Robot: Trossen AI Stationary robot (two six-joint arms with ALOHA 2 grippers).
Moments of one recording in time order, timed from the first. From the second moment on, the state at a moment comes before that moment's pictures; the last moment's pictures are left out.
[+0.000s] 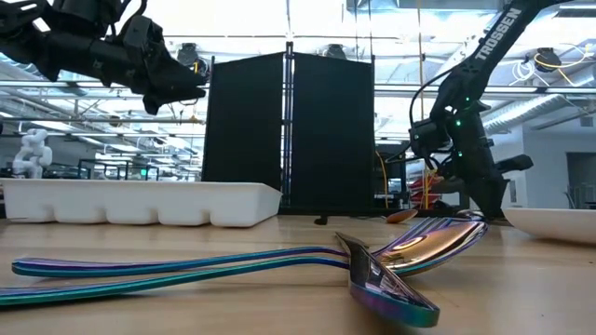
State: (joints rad) left arm 0.37 0.67 0.28 0.26 0.12 -0.17; right arm -0.90 1.67 0.87 -0.87 0.26 0.54
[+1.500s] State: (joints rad) left arm 0.37 0.67 0.30 0.36 0.13 -0.10; right arm -0.48 1.16 0.87 -0.25 -0.10 0.76
